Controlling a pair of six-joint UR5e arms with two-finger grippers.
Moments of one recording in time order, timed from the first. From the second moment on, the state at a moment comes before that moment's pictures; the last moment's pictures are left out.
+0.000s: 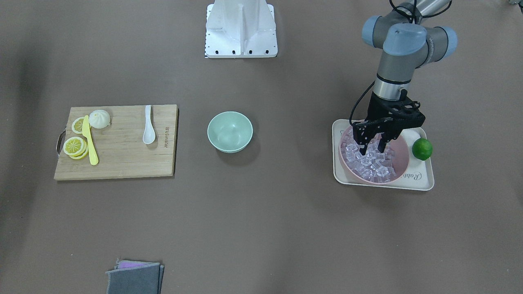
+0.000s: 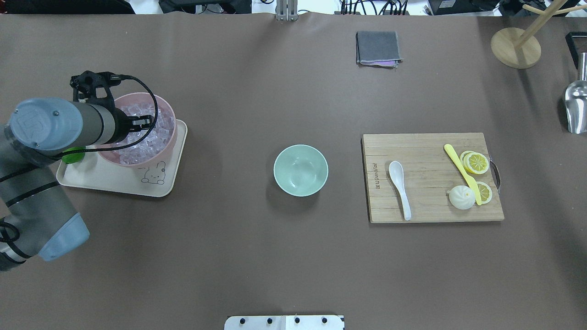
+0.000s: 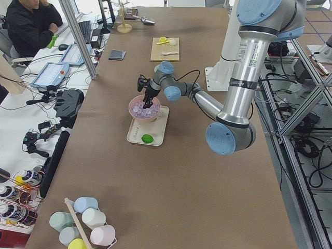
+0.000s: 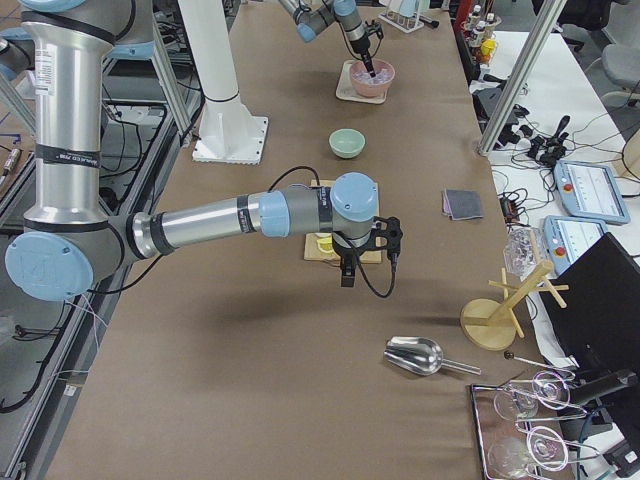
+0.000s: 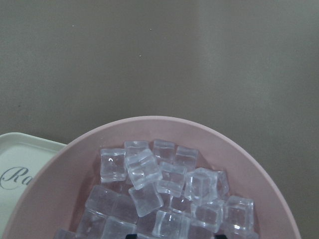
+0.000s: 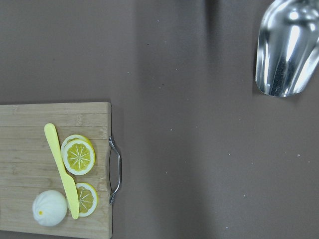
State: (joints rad) left arm -0.71 -1.81 -1.80 -1.98 -1.62 -1.23; right arm 1.51 -1.66 1.90 -1.68 2.52 0.15
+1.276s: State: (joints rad) left arm -0.69 -1.76 -1.80 -2.04 -1.62 -1.18; right arm 1.51 -1.66 1.90 -1.68 2.52 0.15
